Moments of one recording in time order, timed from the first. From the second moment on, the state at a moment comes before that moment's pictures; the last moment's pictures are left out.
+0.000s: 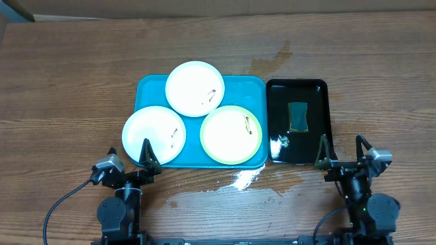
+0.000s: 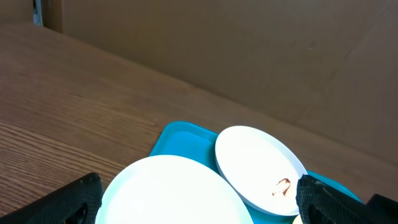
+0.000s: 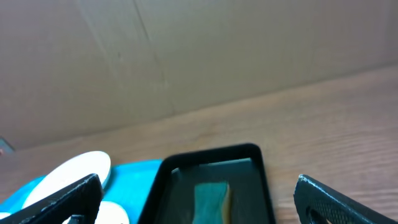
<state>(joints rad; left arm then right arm) 0.10 0.02 0.01 -0.08 0.00 -0.37 0.00 0.05 0.13 -0.11 -0.10 0.30</state>
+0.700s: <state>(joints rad) 0.10 0.02 0.04 -0.05 -0.02 -0.36 0.00 1.20 1.37 -1.11 -0.27 0.30</state>
